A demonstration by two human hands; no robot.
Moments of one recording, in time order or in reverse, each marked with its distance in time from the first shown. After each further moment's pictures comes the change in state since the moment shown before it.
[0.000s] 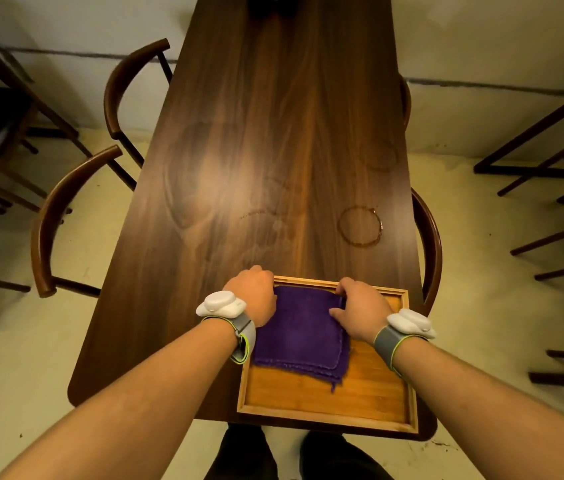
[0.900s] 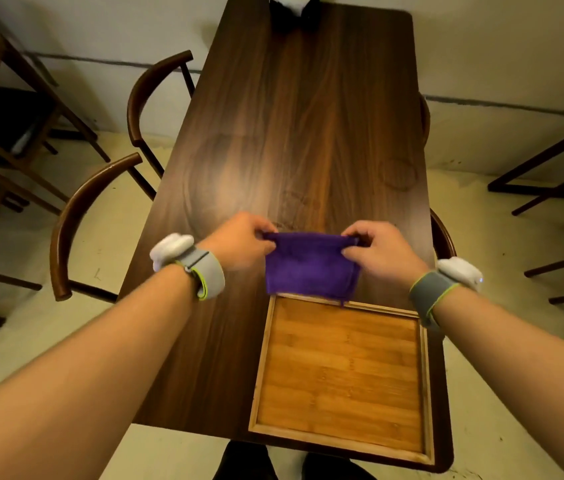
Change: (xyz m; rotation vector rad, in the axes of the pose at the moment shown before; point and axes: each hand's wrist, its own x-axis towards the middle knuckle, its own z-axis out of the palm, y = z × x) left_hand 0.027 -0.041 -0.106 -0.650 0.075 0.092; right_hand 0.038 -0.044 -0.105 0.468 0.107 -0.282
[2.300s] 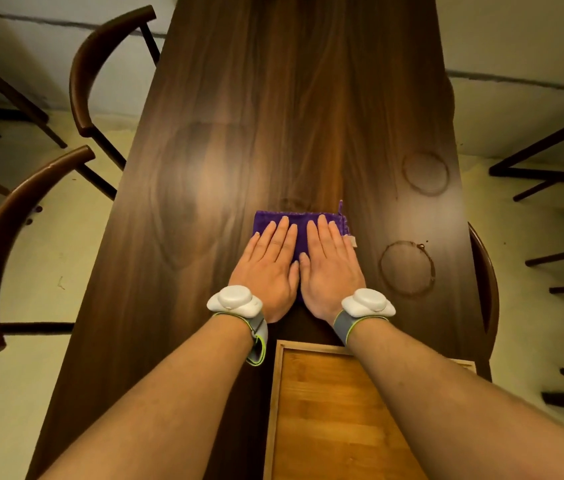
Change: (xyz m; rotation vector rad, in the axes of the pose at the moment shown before) left_hand 0.093 -0.085 0.088 0.648 0.173 0.236; right_hand 0.105 0.051 0.135 -0.674 0.147 -0.044
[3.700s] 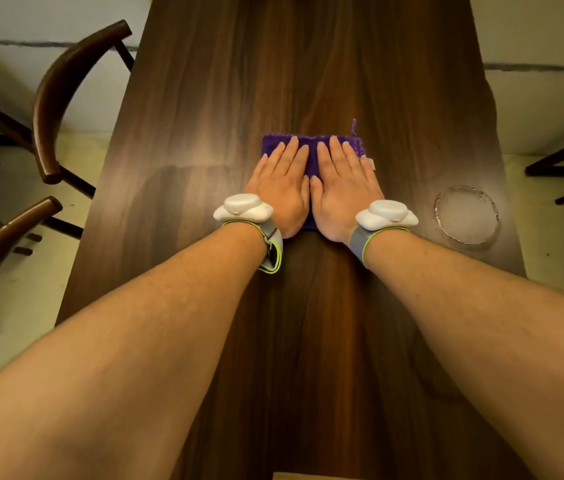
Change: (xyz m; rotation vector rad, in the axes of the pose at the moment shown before) left_hand 0.230 -0.045 -0.028 -0.024 0.116 -0.031; right_hand 0.217 0.049 -0.032 -0.058 0.087 0.015
